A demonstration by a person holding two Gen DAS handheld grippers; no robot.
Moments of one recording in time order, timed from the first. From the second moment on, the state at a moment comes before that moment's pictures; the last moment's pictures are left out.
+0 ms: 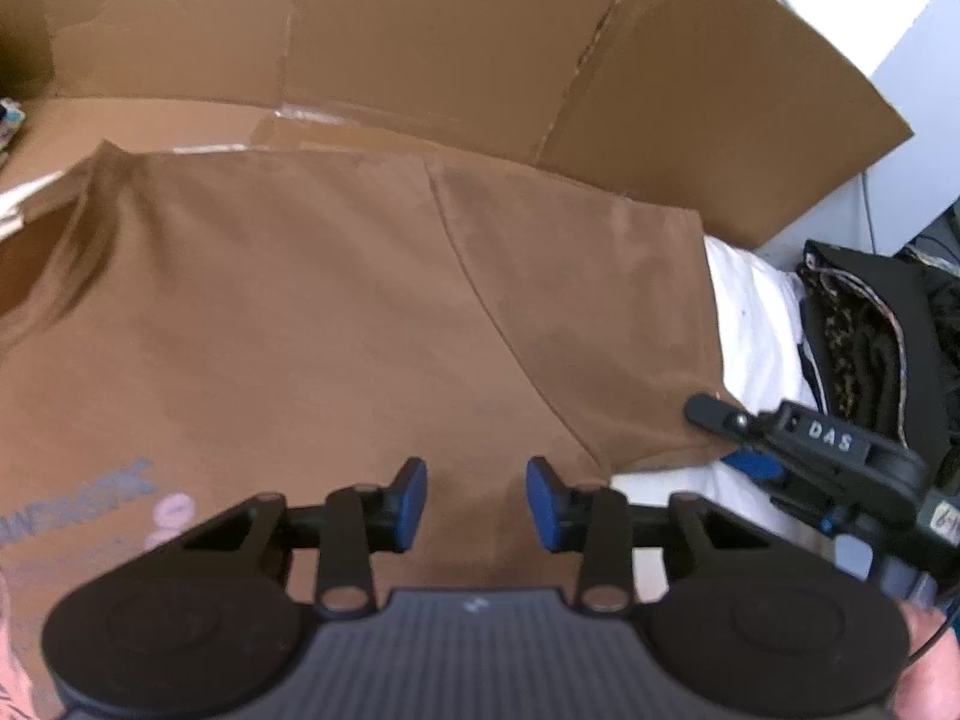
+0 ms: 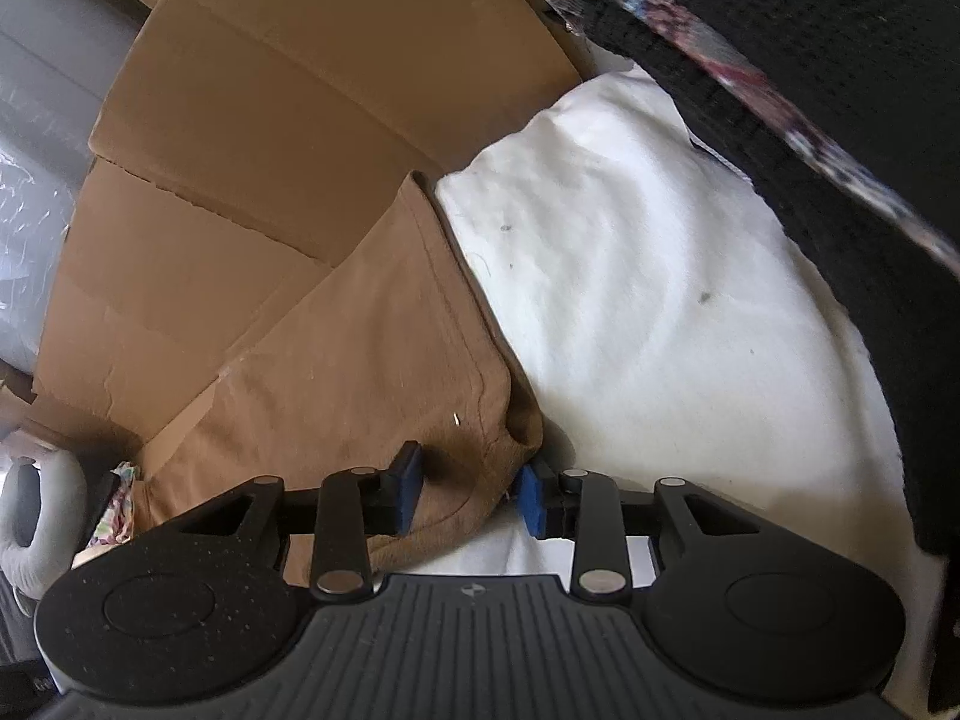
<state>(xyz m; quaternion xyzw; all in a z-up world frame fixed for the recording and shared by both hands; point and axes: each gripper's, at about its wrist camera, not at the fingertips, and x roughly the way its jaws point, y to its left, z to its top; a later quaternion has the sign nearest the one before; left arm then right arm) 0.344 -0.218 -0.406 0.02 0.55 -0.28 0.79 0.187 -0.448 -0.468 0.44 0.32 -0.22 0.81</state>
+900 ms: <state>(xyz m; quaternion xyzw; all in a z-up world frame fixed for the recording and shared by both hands) 0.339 -0.216 -0.412 -0.04 0.54 -0.31 0.78 0.196 -0.468 -0.419 0.44 0.28 -0.16 0.84</state>
